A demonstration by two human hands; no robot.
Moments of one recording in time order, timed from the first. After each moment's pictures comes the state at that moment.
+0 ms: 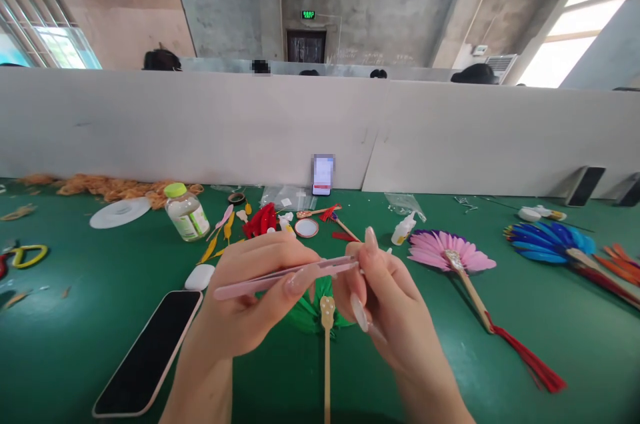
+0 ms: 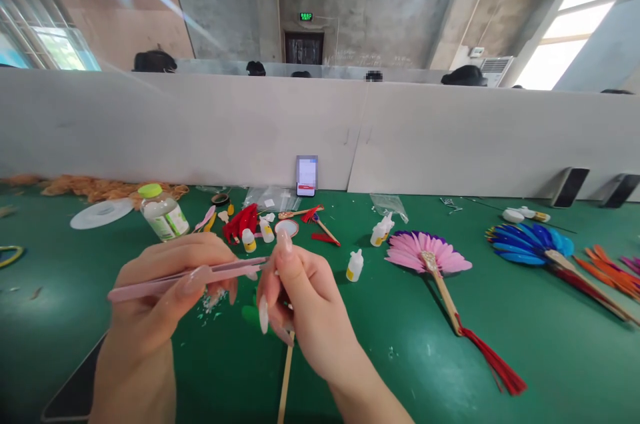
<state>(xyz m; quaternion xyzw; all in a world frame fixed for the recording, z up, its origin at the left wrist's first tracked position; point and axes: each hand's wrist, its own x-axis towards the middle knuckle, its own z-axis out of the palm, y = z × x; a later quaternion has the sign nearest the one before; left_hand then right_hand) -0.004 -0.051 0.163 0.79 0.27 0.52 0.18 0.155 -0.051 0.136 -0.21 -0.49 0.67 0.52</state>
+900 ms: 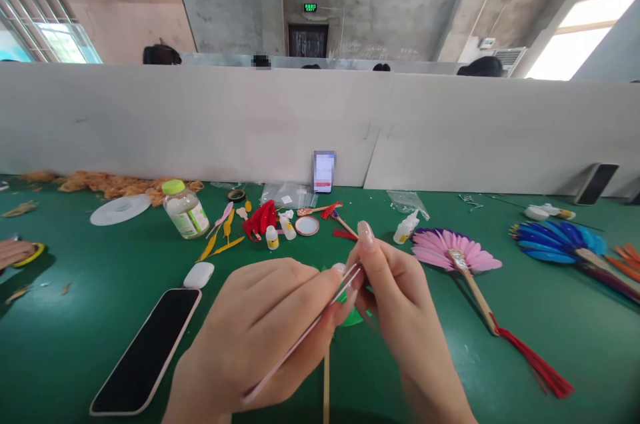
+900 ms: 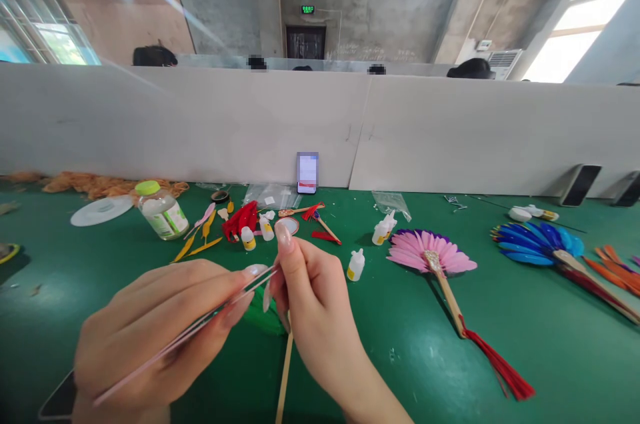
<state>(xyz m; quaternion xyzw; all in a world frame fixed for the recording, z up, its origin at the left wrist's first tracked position) 0.010 -0.062 0.160 0.83 0.26 0.48 -0.14 0.158 -0.050 0.143 -0.38 -0.55 0.51 0.54</state>
